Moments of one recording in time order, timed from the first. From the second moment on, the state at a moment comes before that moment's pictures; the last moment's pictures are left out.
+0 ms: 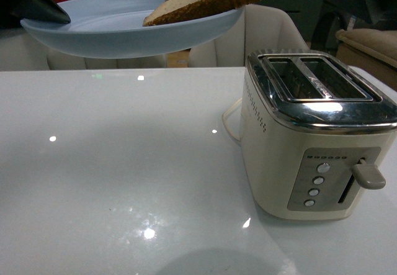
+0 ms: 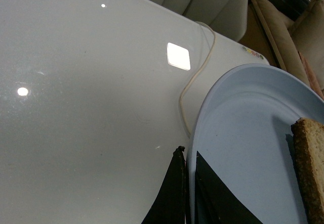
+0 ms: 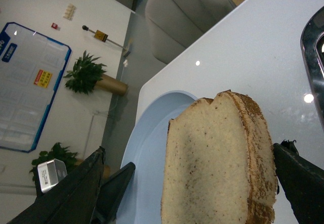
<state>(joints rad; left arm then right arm) -0.14 1.47 0.98 0.04 0.18 -0.54 0.38 1.43 1.03 0.15 -0.16 0.94</state>
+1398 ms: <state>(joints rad) -0.14 1.47 0.98 0.04 0.18 -0.54 0.31 1.29 1.12 0.05 0.28 0.26</state>
